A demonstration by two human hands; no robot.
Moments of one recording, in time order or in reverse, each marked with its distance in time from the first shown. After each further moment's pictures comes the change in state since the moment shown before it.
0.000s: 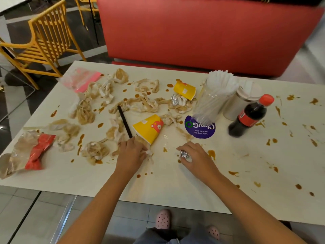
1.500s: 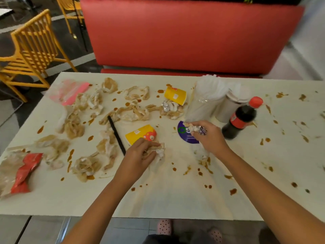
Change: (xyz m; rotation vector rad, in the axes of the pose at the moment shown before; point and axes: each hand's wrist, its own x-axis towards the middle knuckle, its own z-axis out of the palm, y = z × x) left_hand 0.010 0.046 -0.042 -0.529 0.104 0.300; right_hand 0.051 0.023 -0.068 0.332 0.242 0.285
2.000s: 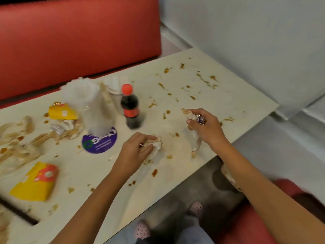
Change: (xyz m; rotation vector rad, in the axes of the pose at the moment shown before) left_hand 0.055 0.140 0.159 -0.151 -0.448 0.342; right_hand -0.135 0.083 -0.180 0.328 0.570 0.360
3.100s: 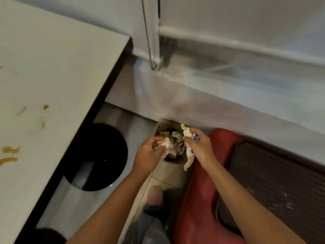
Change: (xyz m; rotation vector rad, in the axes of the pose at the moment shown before) left_hand 0.155 0.095 0.556 -0.001 -0.696 -0.281; right_hand 0.037 0.428 -0.322 0.251 0.566 0.735
